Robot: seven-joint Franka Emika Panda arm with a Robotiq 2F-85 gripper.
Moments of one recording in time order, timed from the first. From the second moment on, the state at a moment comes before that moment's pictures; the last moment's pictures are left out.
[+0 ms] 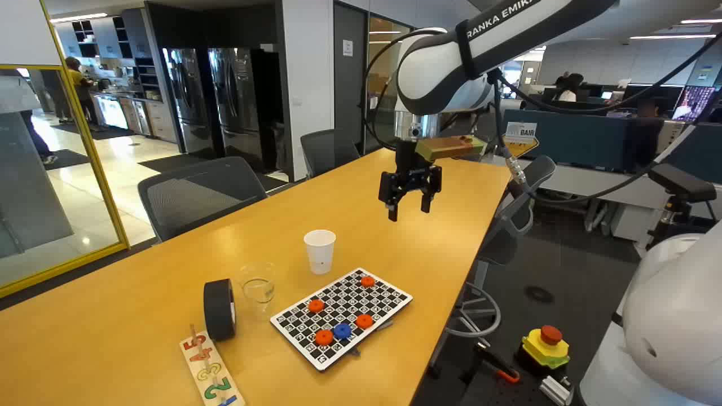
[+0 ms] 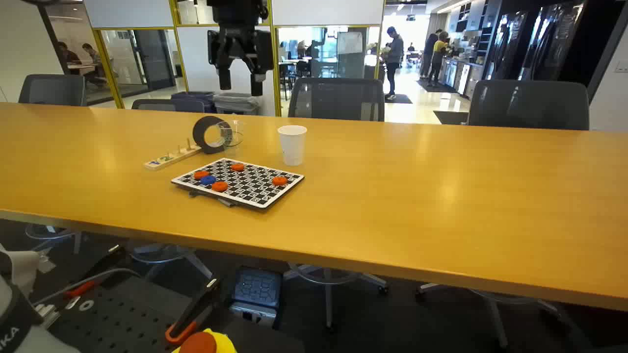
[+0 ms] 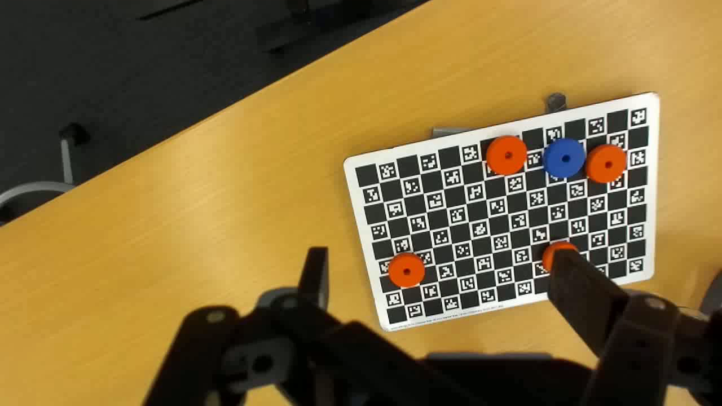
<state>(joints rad) -0.09 -0.37 -0.04 -2.42 -0.01 2.01 0.14</state>
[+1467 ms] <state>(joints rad) -0.05 -0.02 0.00 -2.46 -0.02 2.42 0.15</state>
